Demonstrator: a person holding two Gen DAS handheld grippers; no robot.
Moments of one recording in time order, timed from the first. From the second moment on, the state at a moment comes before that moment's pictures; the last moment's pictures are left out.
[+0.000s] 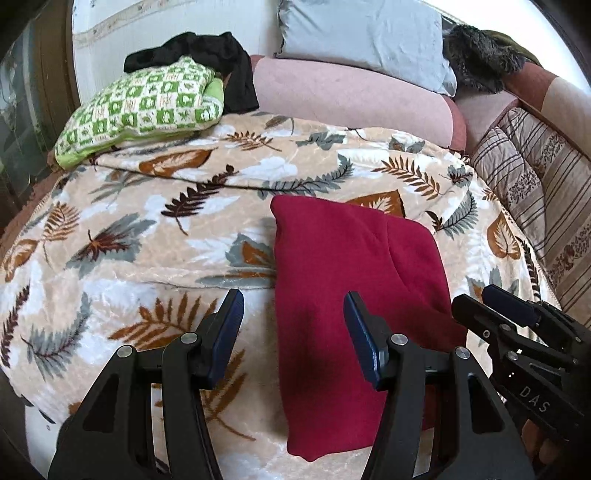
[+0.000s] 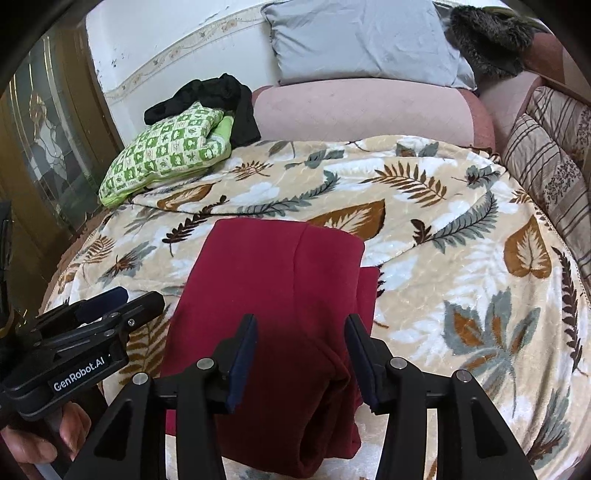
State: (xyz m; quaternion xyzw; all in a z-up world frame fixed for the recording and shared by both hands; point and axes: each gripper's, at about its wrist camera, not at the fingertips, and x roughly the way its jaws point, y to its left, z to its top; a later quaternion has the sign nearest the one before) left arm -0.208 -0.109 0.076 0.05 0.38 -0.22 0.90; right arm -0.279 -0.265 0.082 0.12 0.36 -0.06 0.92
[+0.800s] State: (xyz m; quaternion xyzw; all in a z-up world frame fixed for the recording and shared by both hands) left arm -0.210 -0.105 0.079 0.06 0.36 -0.19 0.91; right arm -0.276 -0.258 0.080 0.13 0.37 -0.06 0.92
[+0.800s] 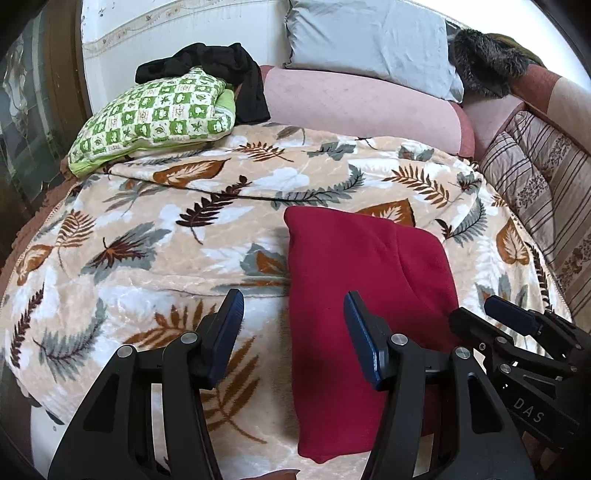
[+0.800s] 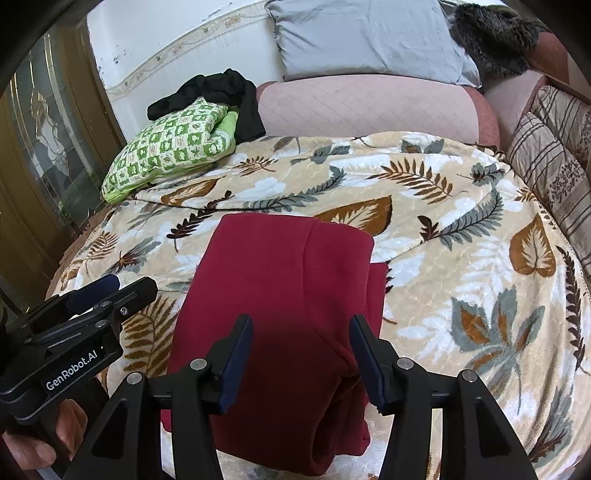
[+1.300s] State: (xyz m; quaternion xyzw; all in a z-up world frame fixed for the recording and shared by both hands) left arm -0.212 -0.108 0.075 0.08 0.36 -0.18 0.91; right arm -0.275 -0.257 0.075 0.13 0.37 -0.06 0.92
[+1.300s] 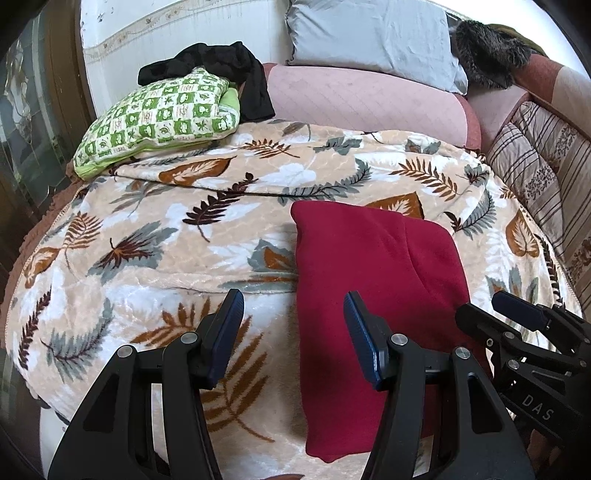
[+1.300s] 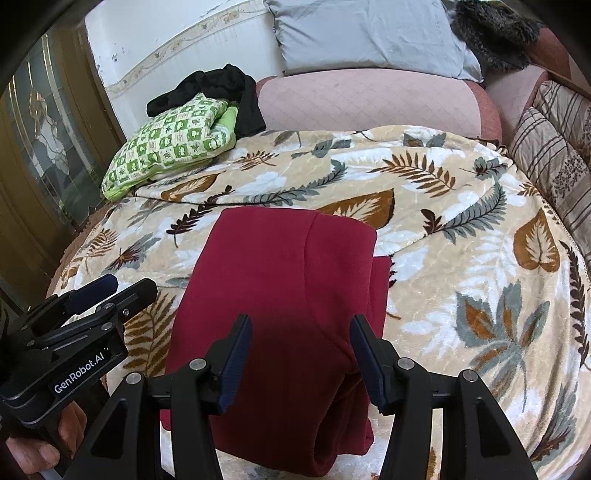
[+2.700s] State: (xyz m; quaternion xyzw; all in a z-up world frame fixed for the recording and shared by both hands) left arm -0.214 -0.105 0.076 0.09 0.35 -0.17 0.92; right arm -0.274 -0.252 0.074 0.14 0.37 -0.05 0.92
